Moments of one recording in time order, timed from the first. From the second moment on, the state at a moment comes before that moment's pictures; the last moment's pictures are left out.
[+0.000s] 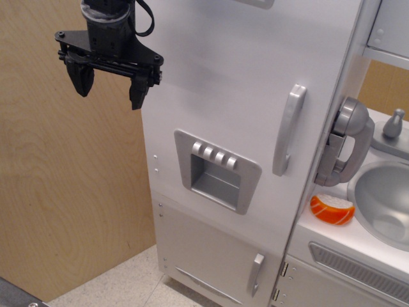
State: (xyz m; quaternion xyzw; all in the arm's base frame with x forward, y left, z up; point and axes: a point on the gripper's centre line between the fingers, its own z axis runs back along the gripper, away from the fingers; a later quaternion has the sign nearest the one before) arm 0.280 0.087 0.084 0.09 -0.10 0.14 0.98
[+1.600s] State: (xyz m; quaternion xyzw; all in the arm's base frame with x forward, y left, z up) arm 0.321 -0.088 0.064 0.07 -0.18 -0.02 0.98
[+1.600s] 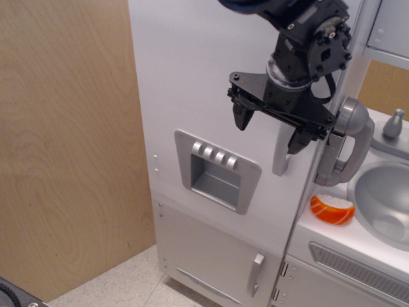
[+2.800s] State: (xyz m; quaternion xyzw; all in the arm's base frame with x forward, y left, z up) arm 0.341 -0.077 0.062 0.03 -0.20 0.00 0.98
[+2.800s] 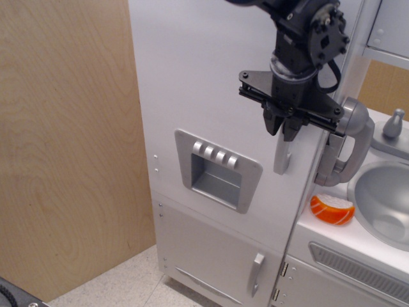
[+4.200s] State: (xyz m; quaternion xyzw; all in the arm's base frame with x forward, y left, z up) arm 0.231 -0.074 0.068 0.02 -0.11 -0.07 0.99
